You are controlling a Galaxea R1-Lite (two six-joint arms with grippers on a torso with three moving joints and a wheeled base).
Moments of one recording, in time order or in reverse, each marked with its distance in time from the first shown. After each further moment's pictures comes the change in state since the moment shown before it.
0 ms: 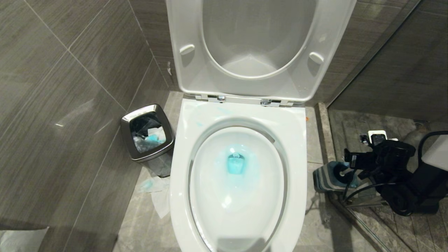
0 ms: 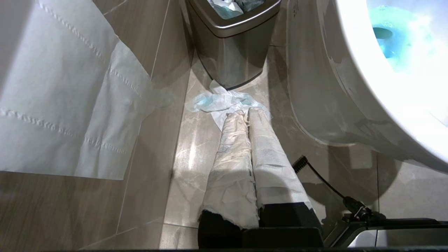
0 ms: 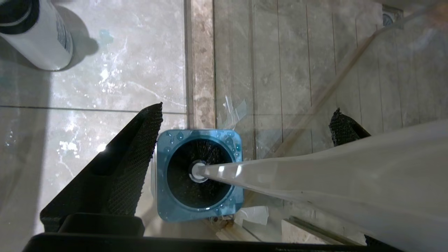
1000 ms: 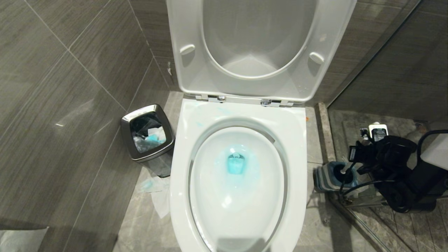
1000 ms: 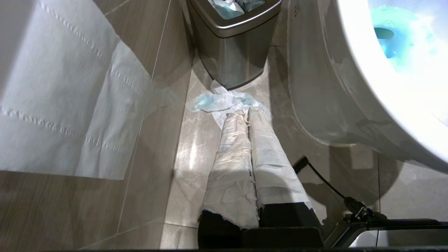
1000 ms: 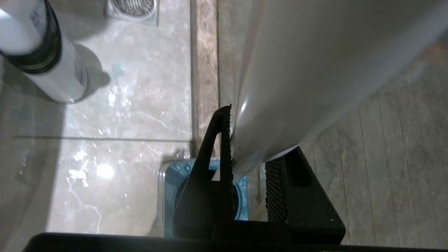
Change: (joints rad) left arm 0.000 0.000 0.000 0.000 0.000 0.000; right arm 0.001 -0.001 -0.029 -0.064 0.013 -0.024
